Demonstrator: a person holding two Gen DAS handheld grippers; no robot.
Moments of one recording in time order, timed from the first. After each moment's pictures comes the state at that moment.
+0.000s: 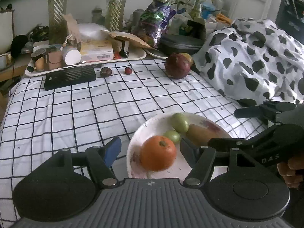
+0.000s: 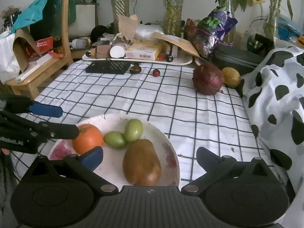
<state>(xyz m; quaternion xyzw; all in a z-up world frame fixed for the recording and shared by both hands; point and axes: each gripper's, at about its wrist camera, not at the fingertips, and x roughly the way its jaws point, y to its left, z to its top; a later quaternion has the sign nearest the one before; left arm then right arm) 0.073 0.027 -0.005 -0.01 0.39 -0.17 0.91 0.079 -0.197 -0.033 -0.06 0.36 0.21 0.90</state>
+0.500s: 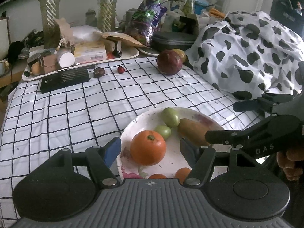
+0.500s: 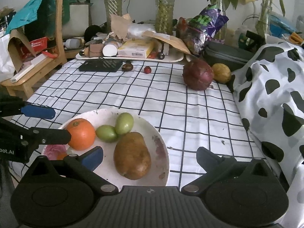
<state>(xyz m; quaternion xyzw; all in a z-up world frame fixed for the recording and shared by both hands) 0.064 0.011 -0.005 0.02 0.39 -0.18 0.90 0.073 -0.209 -0.034 -0.06 0.37 0.19 0.91</state>
